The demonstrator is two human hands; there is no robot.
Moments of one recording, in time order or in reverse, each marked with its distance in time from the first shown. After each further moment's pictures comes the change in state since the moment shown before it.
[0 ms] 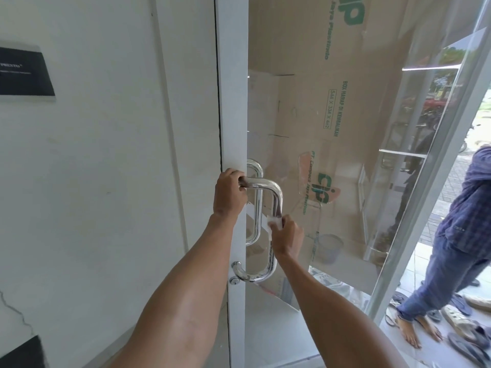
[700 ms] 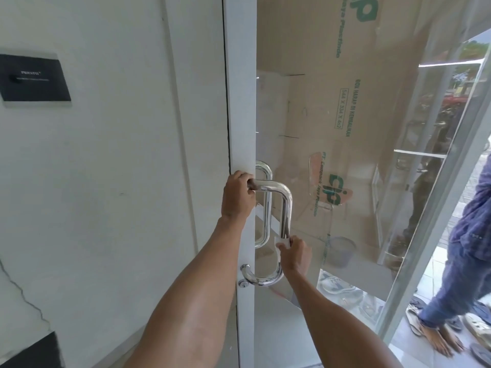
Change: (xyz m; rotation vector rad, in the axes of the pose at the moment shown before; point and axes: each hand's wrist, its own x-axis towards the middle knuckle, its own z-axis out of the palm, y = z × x) left_hand 0.000 -0.004 0.003 0.038 0.003 0.015; right_hand -0.014 0.037 0.016 -0.050 -0.086 0.123
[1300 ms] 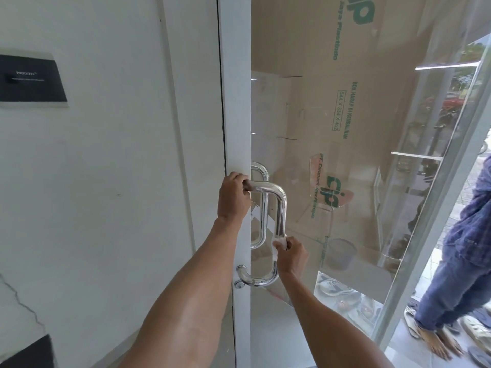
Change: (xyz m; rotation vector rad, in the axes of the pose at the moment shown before) left_hand 0.003 0.000 0.009 -0.019 0.028 -0.019; right_hand -0.001 0.000 -0.002 0.178 0.081 -0.023
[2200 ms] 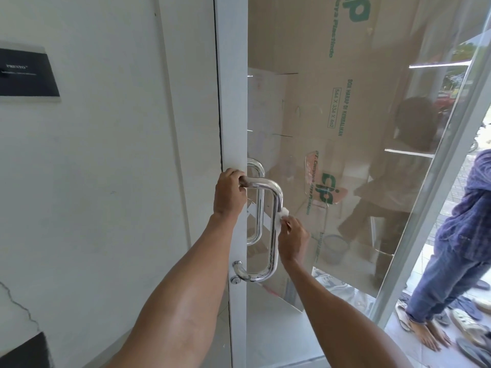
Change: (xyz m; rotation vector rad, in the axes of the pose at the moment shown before) left_hand 0.000 -0.001 -0.002 0.011 -0.001 0.034; right_hand 0.016 -0.020 -0.015 0.052 0.086 -0.306
